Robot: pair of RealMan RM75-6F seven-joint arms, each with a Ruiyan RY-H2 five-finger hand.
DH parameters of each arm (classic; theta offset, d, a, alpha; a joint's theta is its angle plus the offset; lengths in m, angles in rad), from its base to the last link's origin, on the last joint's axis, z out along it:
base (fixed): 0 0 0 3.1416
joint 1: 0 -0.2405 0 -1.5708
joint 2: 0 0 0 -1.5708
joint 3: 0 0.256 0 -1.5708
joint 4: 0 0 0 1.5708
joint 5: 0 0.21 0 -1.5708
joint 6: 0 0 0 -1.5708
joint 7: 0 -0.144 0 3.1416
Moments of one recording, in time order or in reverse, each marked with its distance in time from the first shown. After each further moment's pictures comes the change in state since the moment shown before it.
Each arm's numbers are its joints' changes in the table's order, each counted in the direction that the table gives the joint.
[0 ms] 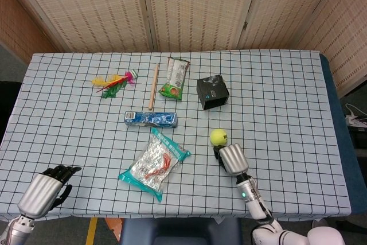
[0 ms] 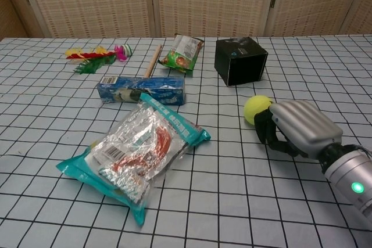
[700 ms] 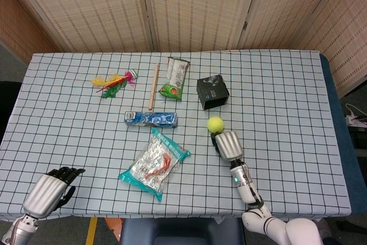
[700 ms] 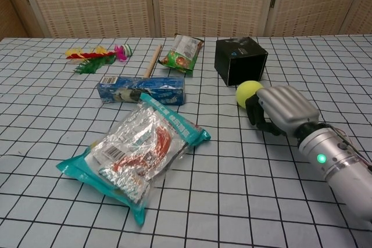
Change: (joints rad) left arm 0.013 0.009 0.007 -0.001 -0.003 -0.037 -0.015; right arm -0.148 0.146 0.101 0.308 0.063 -0.076 -0.061
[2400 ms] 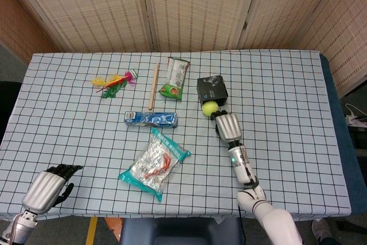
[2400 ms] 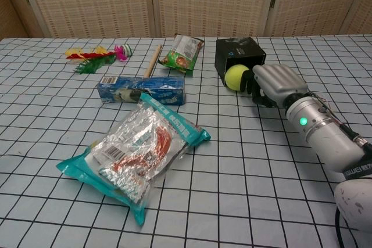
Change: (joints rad) left arm 0.017 -0.002 -0.009 0.000 -0.054 -0.035 0.021; right arm -0.211 0.104 0.048 0.345 0.101 -0.130 -0.189
